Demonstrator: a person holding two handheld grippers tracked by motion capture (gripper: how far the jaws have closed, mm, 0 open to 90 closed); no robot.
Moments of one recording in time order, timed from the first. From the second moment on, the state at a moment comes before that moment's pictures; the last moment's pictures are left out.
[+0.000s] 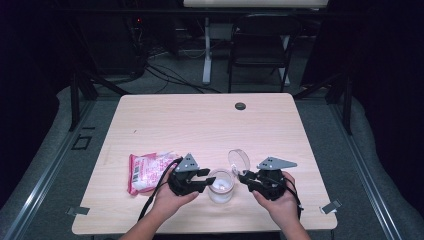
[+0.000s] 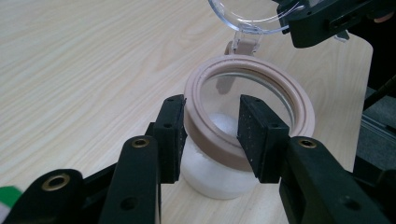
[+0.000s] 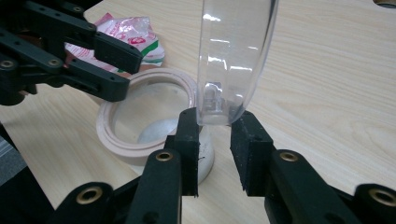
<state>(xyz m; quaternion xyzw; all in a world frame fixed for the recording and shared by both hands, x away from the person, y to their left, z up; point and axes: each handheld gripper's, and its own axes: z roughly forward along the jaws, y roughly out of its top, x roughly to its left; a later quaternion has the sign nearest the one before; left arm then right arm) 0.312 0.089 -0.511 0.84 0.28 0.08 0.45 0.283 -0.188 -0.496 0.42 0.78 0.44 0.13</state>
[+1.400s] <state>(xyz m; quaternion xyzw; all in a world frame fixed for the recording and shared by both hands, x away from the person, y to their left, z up) 0.285 0.160 -0.518 0.82 0.37 0.17 0.41 0.355 -0.175 -0.505 0.43 0.76 0.48 0.07</state>
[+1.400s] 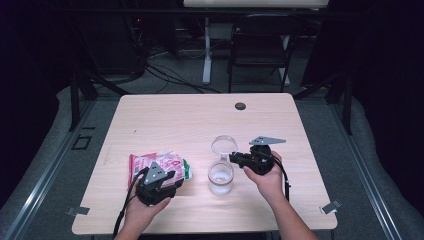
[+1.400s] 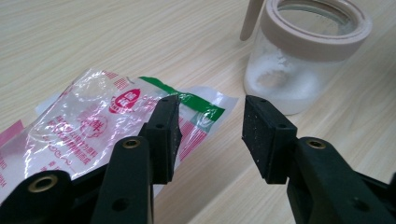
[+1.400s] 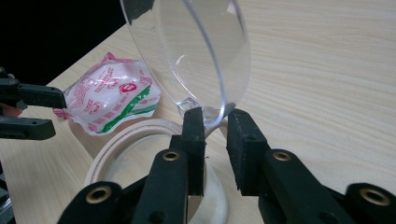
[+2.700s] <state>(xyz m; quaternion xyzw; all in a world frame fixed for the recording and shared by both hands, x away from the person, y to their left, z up) 0.308 0.175 -0.514 0.80 0.39 0.17 0.43 0.335 -0.183 -0.499 0.40 0.77 0.48 0.14</state>
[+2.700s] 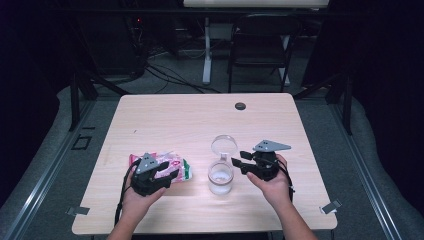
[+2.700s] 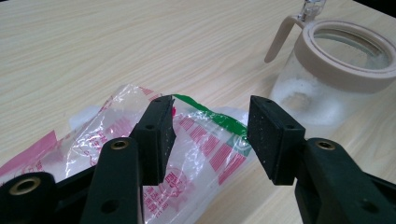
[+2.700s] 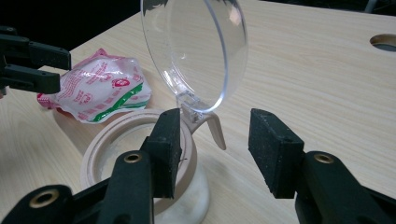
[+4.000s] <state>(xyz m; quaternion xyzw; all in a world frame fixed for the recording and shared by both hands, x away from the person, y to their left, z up) 0.317 0.177 -0.513 0.81 0.39 0.17 0.39 0.316 -0.180 -0.494 0.35 0.77 0.51 0.16</state>
